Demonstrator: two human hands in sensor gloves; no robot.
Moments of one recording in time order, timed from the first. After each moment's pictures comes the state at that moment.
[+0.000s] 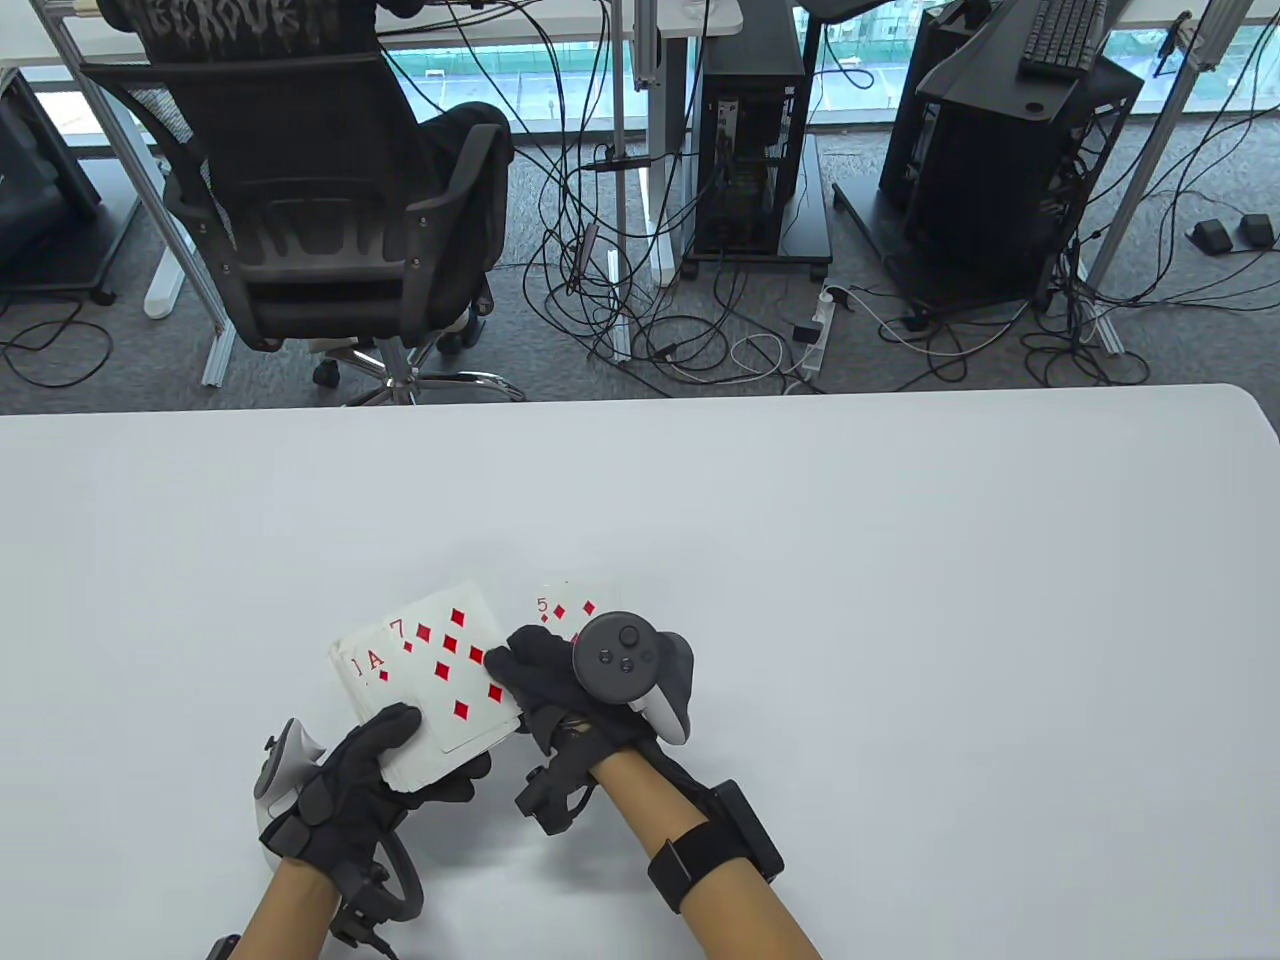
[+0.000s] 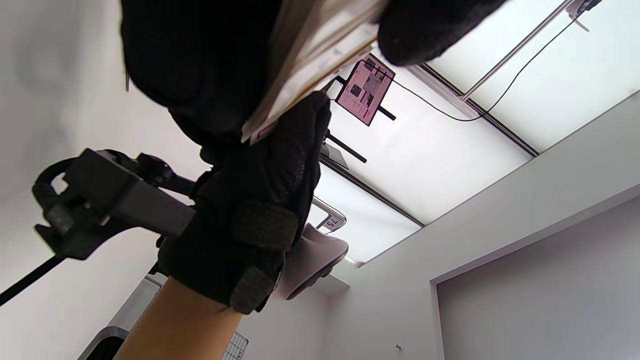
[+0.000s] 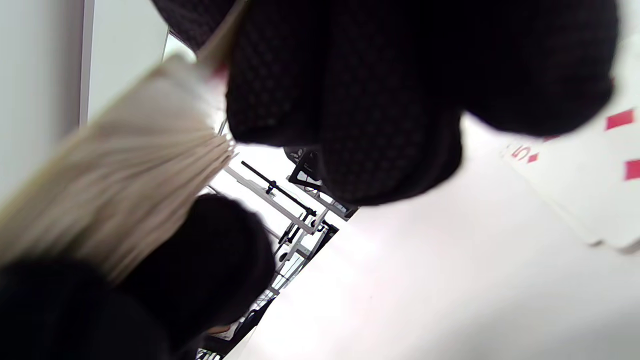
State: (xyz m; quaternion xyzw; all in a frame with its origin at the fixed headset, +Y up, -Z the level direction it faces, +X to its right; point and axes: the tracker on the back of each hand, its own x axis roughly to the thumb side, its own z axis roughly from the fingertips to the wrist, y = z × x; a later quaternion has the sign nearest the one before) left_hand -0.284 -0.793 -0.271 -0.21 -0.12 0.85 0.48; right_hand -0.049 -0.723 -0.343 0.18 0.01 0.85 0.49
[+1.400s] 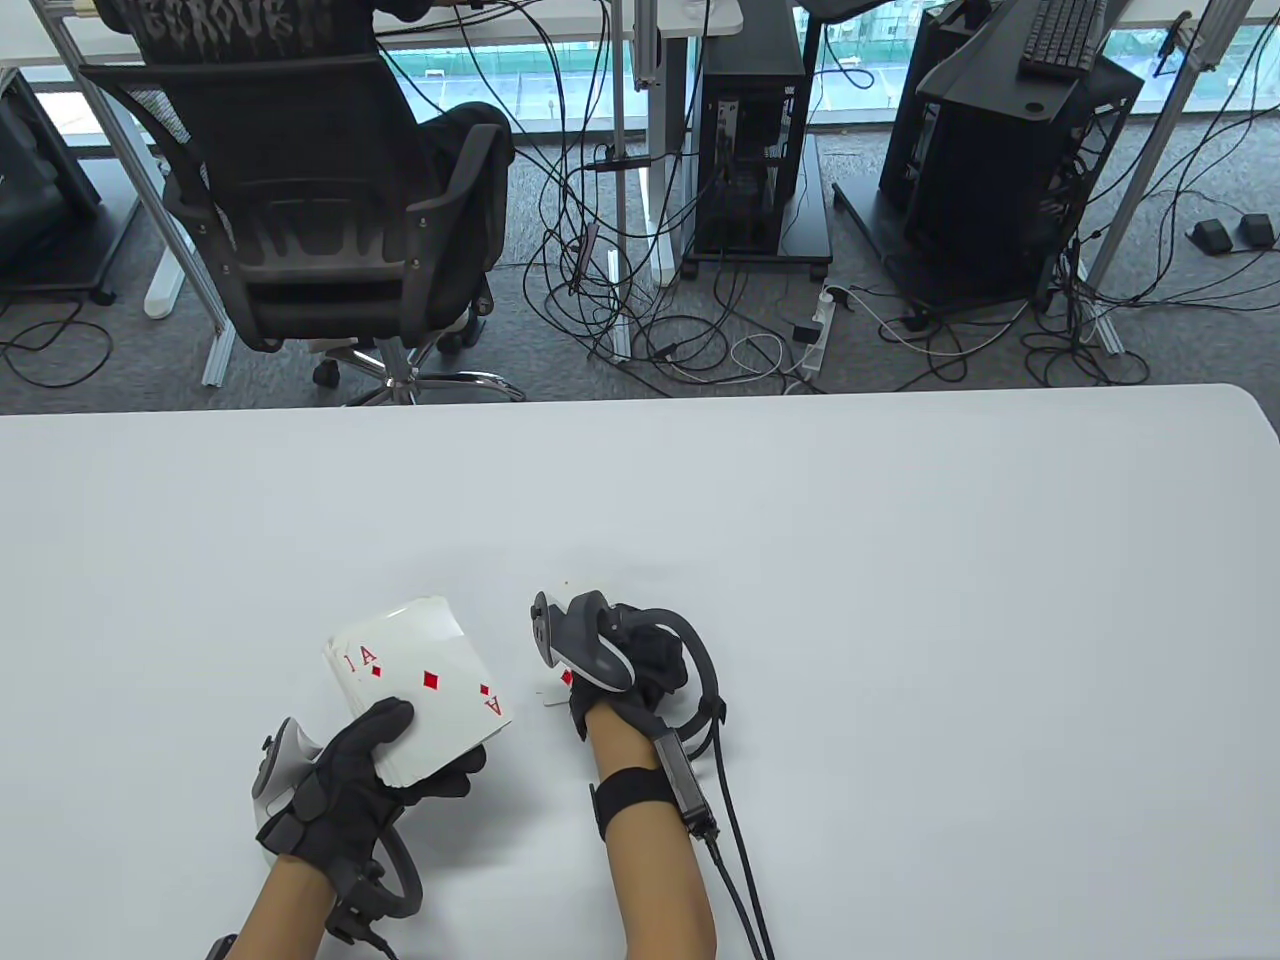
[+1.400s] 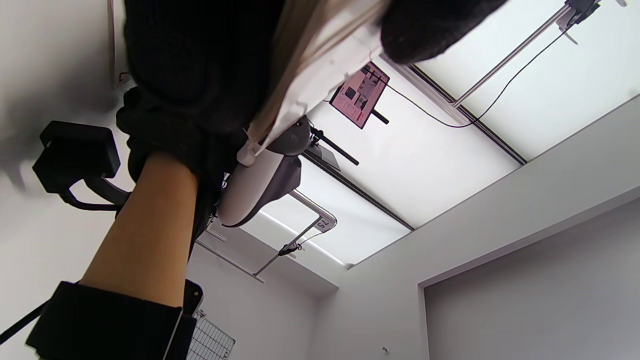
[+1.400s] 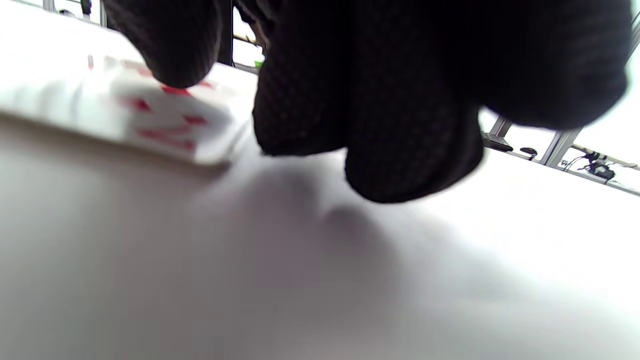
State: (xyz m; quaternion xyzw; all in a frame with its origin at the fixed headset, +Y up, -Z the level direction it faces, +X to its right) left_hand -0.284 -0.791 -0.271 -0.20 -0.12 0.86 0.46; right_hand -0.058 -0.768 -0.400 0.02 0.03 1.00 -0.09
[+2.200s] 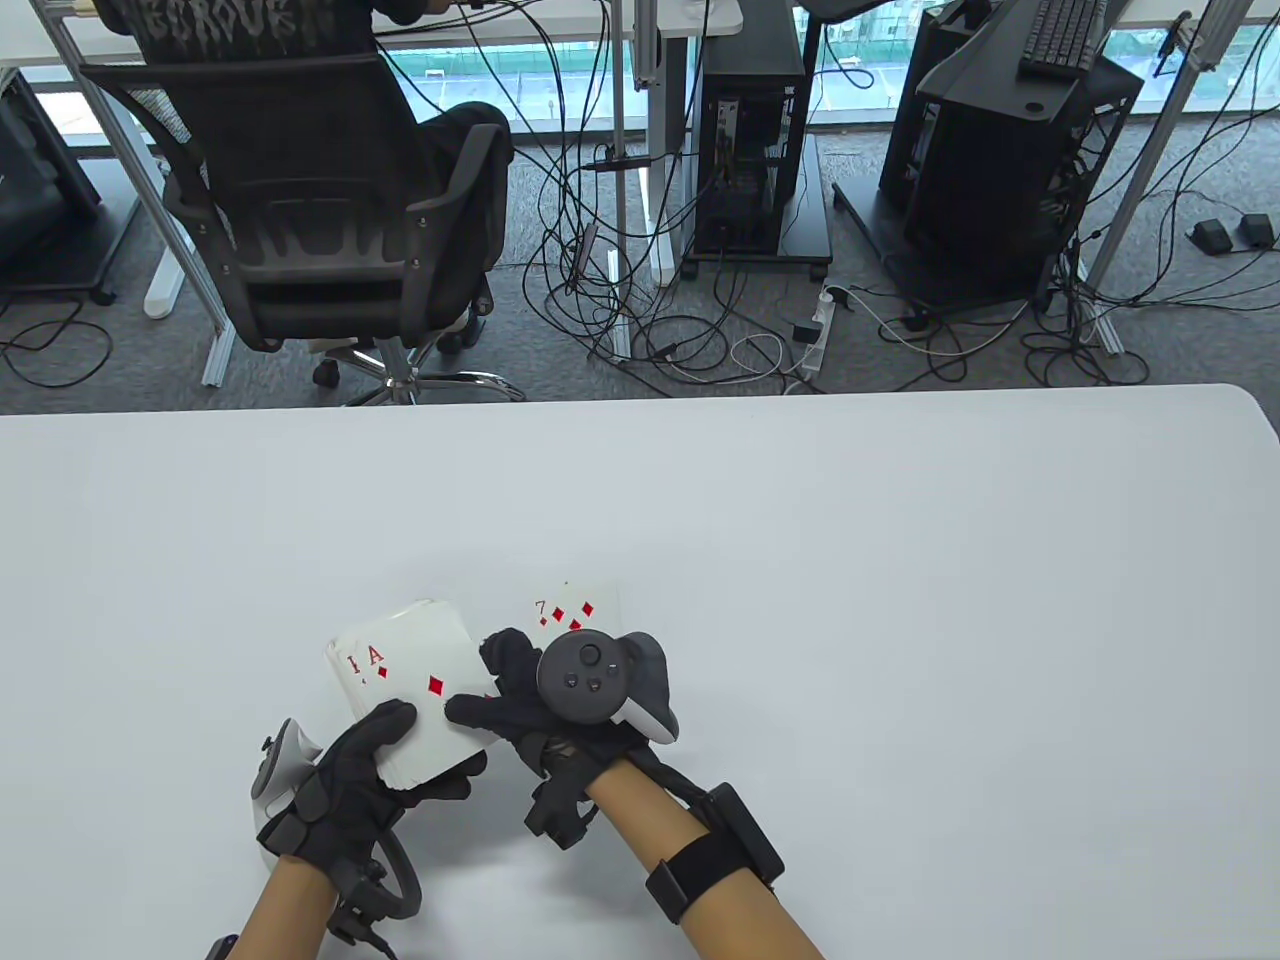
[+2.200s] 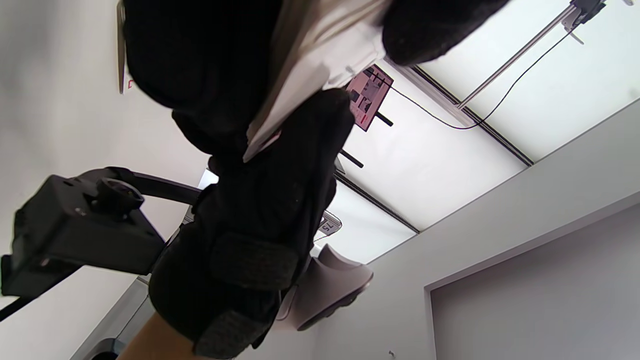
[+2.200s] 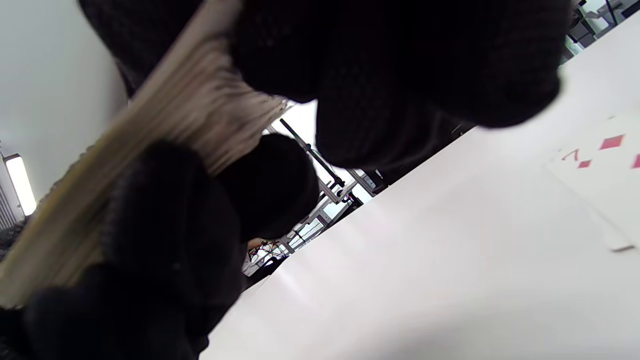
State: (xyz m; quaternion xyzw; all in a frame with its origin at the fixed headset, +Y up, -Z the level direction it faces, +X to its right) left_hand -0.284 -0.793 -0.271 -0.20 -0.11 0.86 0.46; right_hand -0.072 -0.712 -0.326 0.28 0.02 0.86 0.43
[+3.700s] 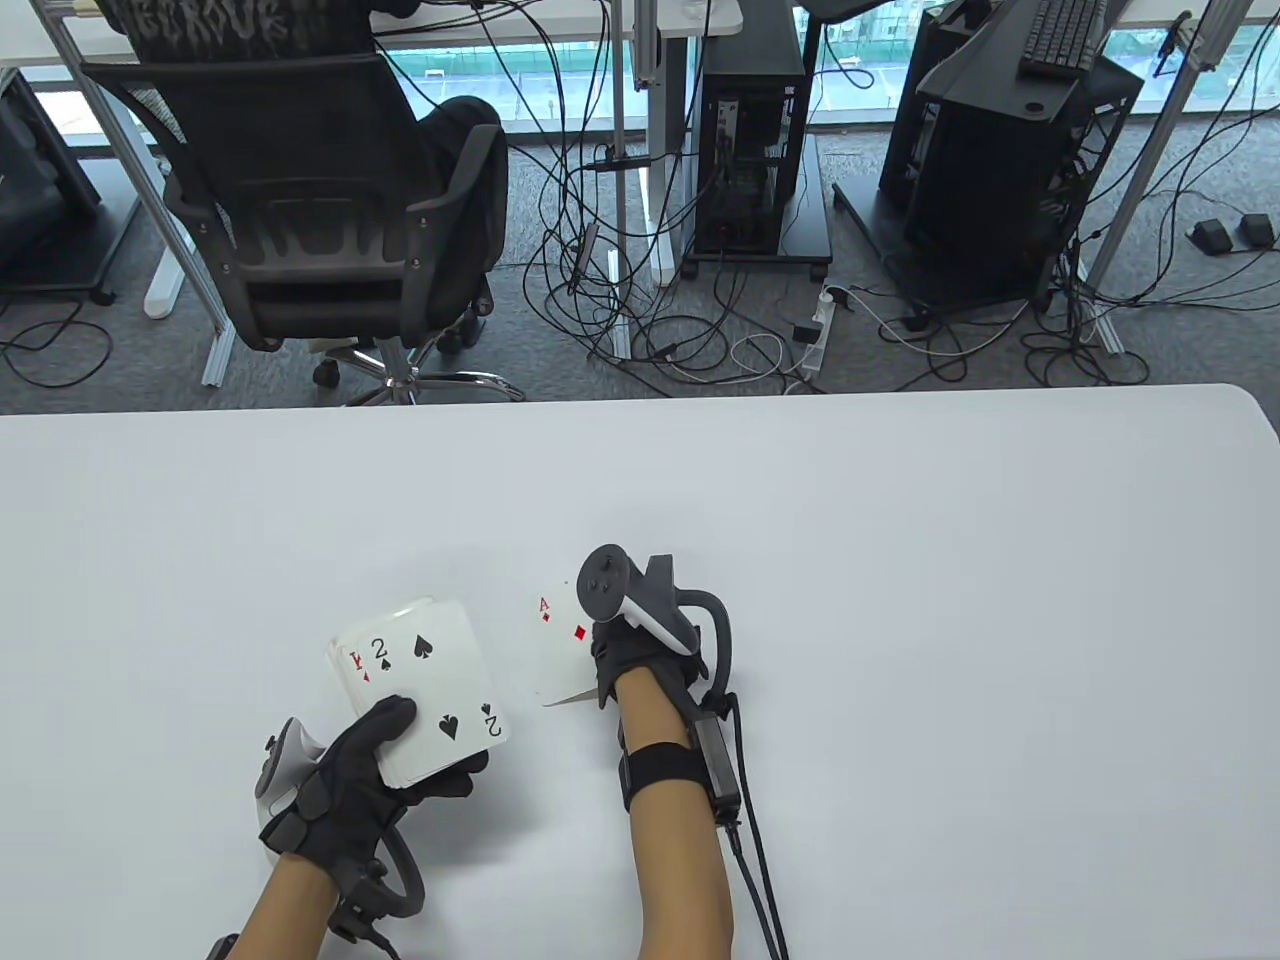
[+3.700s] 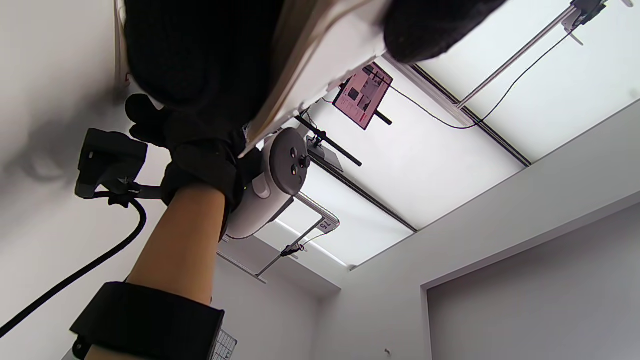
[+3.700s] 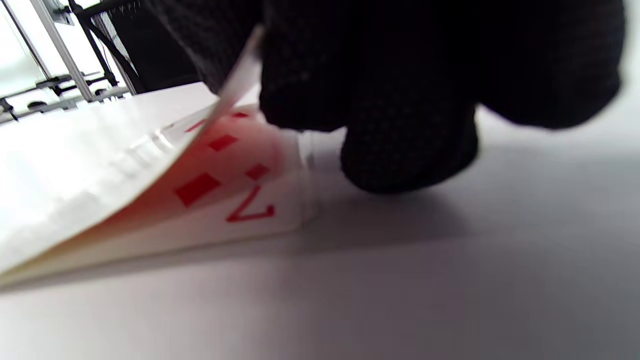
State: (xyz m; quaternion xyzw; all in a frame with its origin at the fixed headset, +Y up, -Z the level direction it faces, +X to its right) left_hand -0.283 -0.794 -0.272 -0.20 -0.11 0.86 0.46; right_hand -0.025 -0.762 -0.416 0.04 0.12 0.99 0.09
